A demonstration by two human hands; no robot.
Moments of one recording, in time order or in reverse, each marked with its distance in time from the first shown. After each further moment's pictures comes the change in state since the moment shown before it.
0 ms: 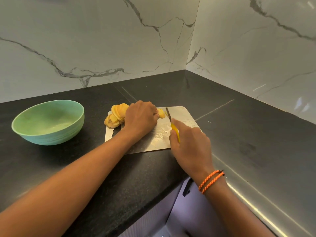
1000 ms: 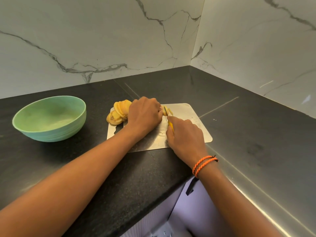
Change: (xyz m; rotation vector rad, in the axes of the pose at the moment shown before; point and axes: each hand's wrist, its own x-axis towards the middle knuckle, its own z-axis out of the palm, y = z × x) left_hand 0.003 0.000 0.006 0.044 0.002 -0.022; right_hand 0.032 0.004 0.030 -0.060 -0.183 0.020
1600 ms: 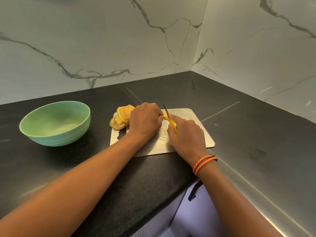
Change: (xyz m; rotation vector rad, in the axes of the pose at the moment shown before) left_hand -0.007 -0.001 -0.010 -0.050 0.034 -0.011; right_hand 0.015 0.002 0.006 0.089 0.102 -0.034
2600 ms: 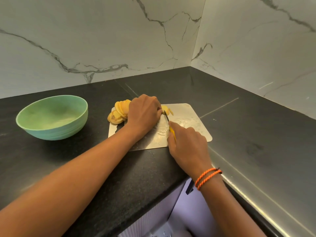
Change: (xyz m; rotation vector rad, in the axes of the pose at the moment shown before) left_hand 0.001 0.003 -0.004 0.083 0.051 0.070; right_hand -0.041 -0.008 -0.016 -0.103 -0.121 0.025
